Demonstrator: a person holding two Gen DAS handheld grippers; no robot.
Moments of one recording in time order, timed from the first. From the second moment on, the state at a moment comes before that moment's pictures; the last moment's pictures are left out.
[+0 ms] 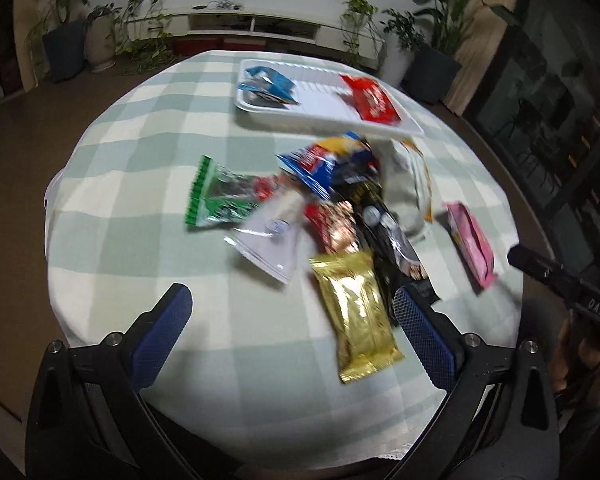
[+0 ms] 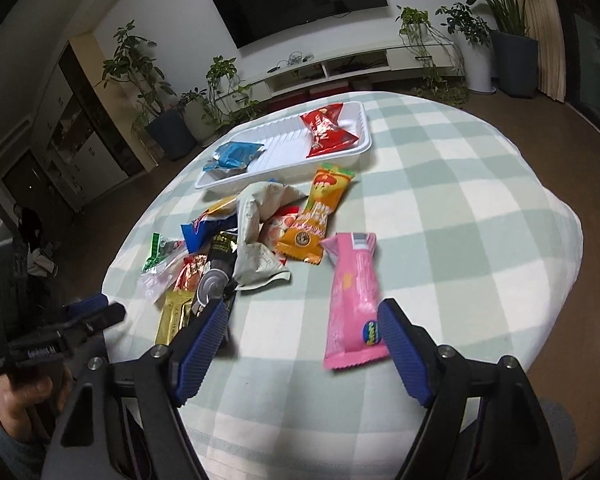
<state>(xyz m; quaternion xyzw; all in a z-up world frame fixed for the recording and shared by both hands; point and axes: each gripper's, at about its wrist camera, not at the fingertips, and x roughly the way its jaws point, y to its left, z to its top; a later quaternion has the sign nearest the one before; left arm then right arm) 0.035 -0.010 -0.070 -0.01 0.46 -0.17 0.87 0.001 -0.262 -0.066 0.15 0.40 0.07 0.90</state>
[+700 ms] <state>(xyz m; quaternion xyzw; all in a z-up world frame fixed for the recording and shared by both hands) 0.056 -0.066 -0.116 0.07 0.50 -0.12 0.86 -0.026 -0.279 -0.066 0.18 0.38 0.05 0.91</state>
